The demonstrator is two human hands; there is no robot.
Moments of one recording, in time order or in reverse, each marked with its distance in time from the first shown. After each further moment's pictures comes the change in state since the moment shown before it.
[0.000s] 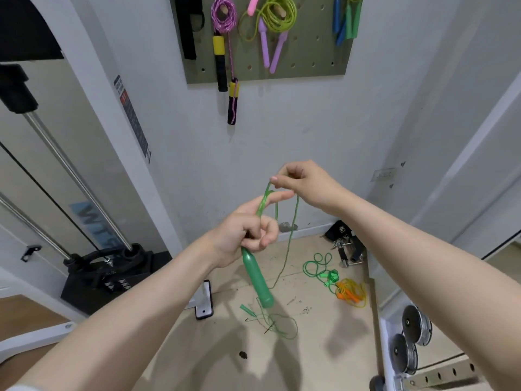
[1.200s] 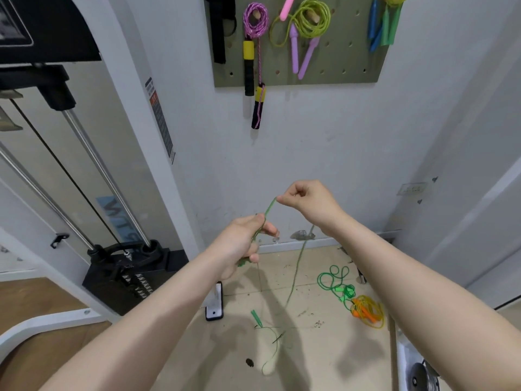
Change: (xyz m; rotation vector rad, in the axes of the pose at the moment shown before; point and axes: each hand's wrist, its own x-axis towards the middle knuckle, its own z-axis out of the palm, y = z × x) left_hand 0.001 -0.014 -0.022 0.086 0.564 -0.148; right_hand 0.024 0.022 0.035 0.016 0.081 0.088
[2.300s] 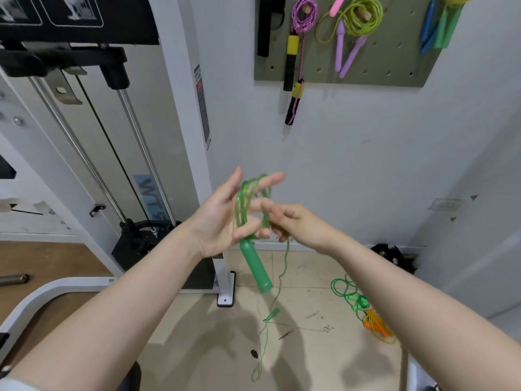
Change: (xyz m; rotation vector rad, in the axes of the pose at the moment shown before) left_hand -0.042 0.020 -0.058 -0.464 -0.525 0.200; right_hand -0.032 -0.021 0.057 0.156 -0.520 -0.121
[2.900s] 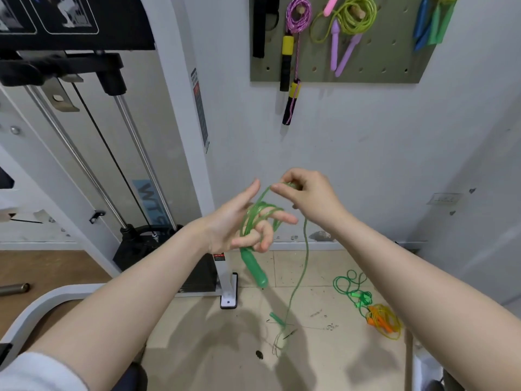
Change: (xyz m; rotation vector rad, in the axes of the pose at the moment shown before) left_hand 0.011 0.000 -0.012 0.352 0.045 -0.327; right_hand 0.011 -0.031 -0.021 -0.234 0.441 -0.111
